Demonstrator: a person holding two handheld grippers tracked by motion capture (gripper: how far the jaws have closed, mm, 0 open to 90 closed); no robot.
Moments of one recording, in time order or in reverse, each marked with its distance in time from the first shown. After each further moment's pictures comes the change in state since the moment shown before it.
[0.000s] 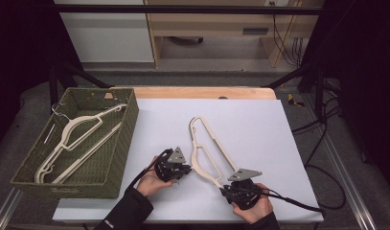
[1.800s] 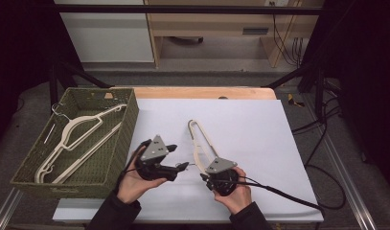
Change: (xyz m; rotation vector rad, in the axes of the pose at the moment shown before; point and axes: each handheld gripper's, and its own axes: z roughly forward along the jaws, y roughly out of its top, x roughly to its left) left arm -0.024 0.036 -0.118 -0.314 0.146 -0.101; right arm 0.018 0.048 0.029 -0.146 -0.012 -0.273
